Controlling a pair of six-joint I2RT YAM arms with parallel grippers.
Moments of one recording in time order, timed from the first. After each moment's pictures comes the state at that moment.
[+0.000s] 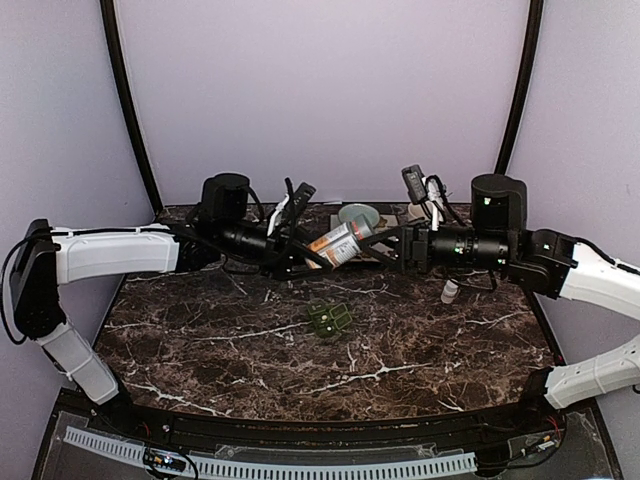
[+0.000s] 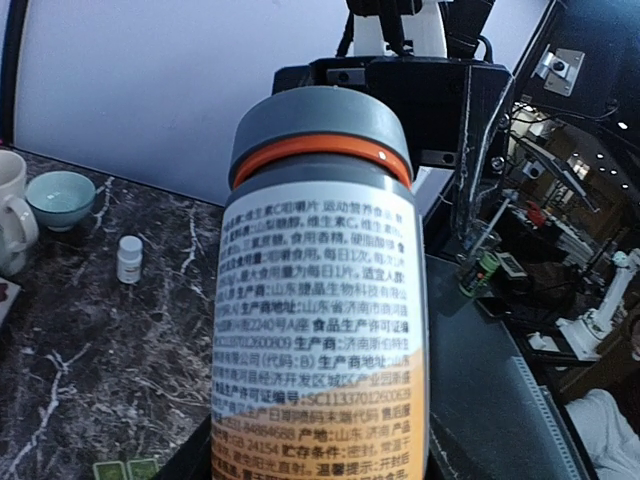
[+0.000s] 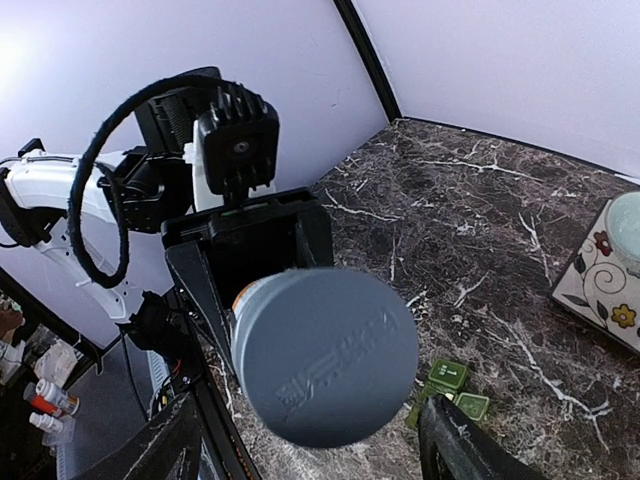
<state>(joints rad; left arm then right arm) -0.74 1.58 1.12 0.19 0.98 -0.17 0.90 1.09 0.97 -0.15 -0.24 0.42</state>
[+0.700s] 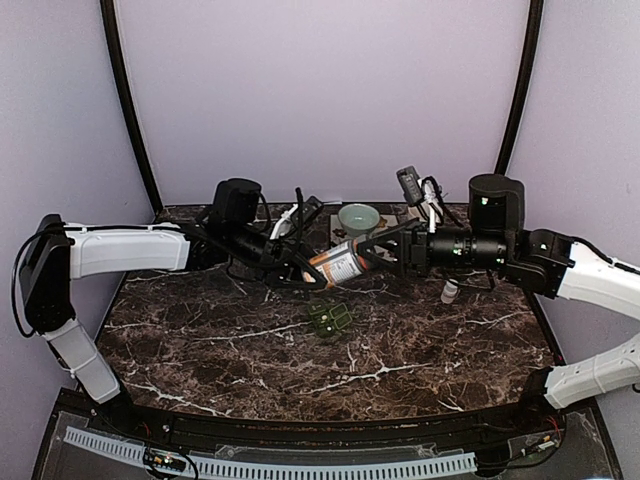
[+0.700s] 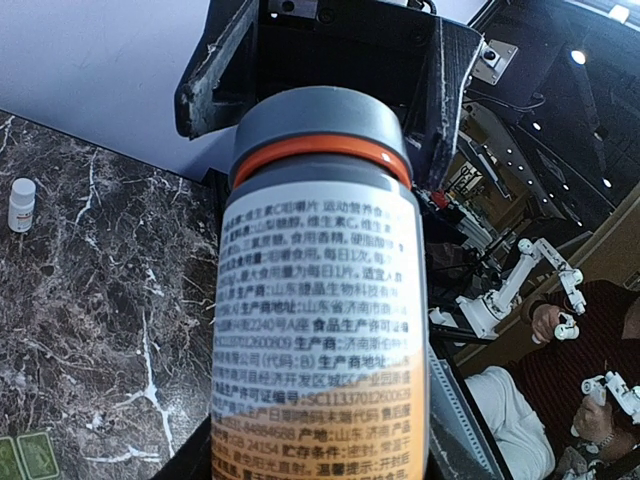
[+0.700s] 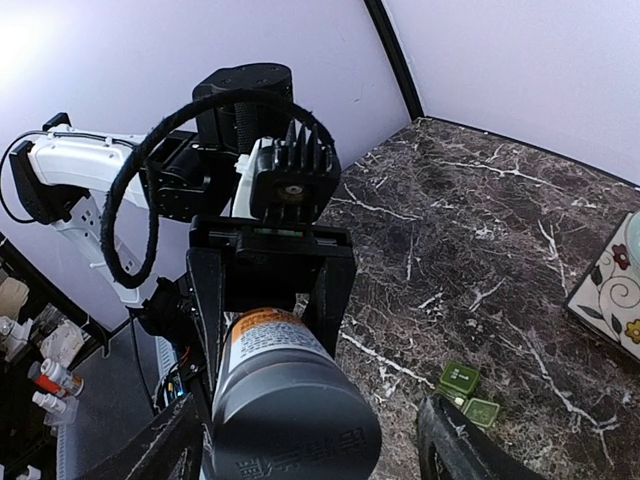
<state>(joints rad) -0.74 1.66 1.16 0.11 1.25 -0.26 0.90 1.10 0.97 -0.13 -0.30 0.38</state>
